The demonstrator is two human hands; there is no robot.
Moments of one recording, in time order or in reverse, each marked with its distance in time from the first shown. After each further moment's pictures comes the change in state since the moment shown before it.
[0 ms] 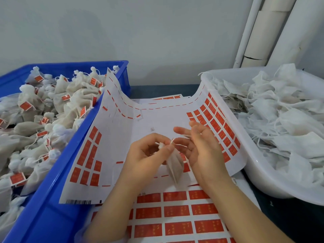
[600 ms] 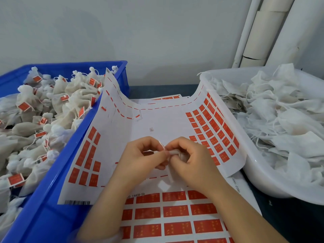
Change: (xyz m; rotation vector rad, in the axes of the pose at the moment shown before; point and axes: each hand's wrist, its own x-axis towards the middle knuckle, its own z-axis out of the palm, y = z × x) left_hand 0.004 -0.007 -0.012 0.083 -0.023 -0.186; right_hand -0.007 0.010 -0.003 -0.738 -0.191 -0.289
